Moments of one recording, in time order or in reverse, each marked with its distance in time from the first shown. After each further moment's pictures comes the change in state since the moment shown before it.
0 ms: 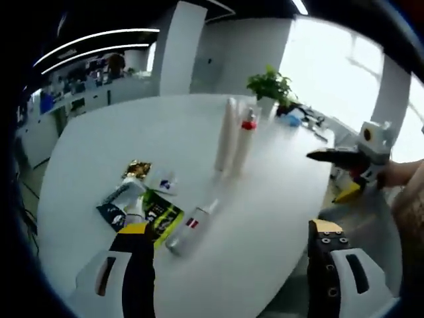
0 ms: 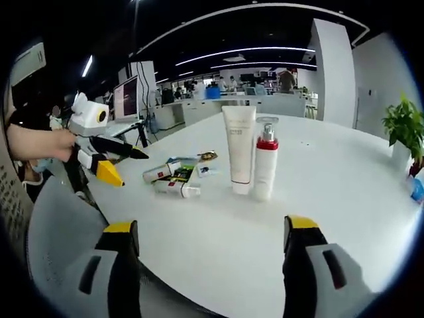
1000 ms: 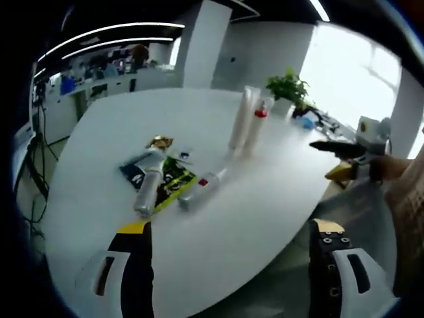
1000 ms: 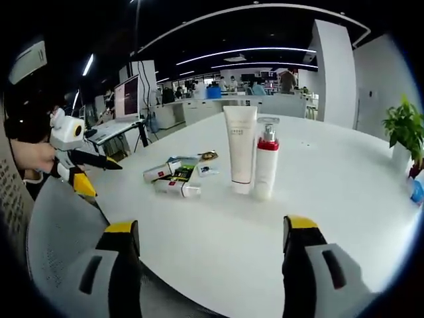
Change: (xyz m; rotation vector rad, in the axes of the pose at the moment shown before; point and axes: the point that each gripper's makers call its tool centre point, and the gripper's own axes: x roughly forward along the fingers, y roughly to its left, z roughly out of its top) left arm -0.040 -0.003 -0.040 -0.092 0.004 0.084; right arm 0.000 0.002 -0.001 -0.007 0.008 0.003
